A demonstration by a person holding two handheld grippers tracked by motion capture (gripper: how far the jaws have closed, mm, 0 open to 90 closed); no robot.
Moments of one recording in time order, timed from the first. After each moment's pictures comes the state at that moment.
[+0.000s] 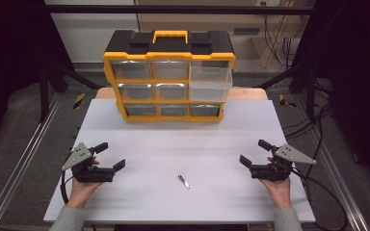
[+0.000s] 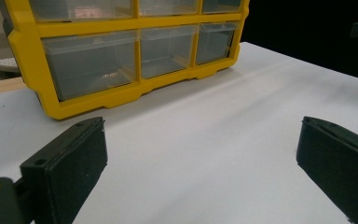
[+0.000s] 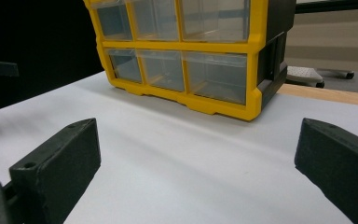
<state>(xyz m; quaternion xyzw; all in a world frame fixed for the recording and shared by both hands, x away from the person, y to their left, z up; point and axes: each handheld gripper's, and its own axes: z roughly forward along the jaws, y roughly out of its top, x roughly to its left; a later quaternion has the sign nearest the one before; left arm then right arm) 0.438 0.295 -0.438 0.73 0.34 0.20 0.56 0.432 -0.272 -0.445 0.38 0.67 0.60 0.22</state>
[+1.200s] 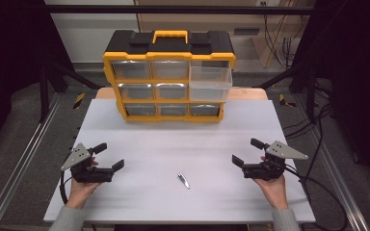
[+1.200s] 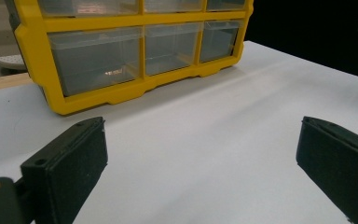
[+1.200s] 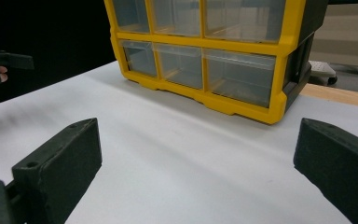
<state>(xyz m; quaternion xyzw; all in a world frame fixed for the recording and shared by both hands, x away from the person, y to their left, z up) 0.438 0.298 -0.441 0.73 0.35 0.20 0.56 0.432 -0.246 -0.427 0.37 0.70 0.58 0.21</state>
